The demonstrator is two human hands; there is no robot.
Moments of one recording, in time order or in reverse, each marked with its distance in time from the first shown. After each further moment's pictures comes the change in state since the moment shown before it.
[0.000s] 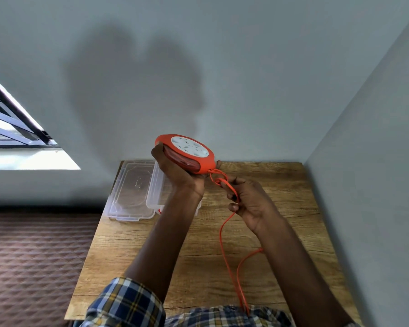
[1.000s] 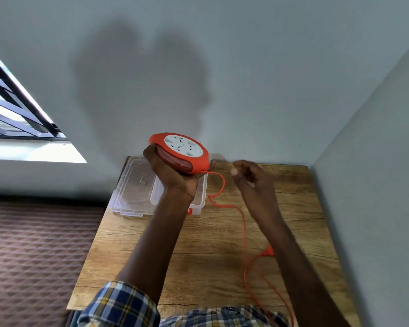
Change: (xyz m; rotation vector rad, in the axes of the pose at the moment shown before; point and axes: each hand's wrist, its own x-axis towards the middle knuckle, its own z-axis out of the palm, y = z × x) left_hand 0.006 0.022 -0.023 -0.010 -0.087 -0.035; right_hand 0.003 0.002 -0.011 -0.553 0.158 -0.665
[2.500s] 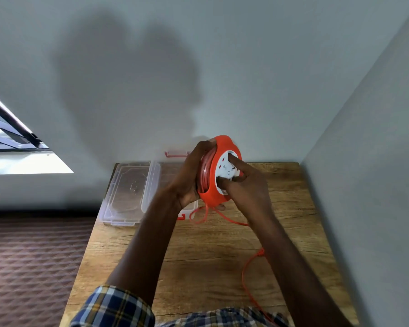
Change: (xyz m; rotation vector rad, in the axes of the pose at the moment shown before) left_hand -0.005 -0.007 0.022 0.745 -0.379 -0.417; right_hand 0.004 -0.024 0.005 -0.066 0.041 0.288
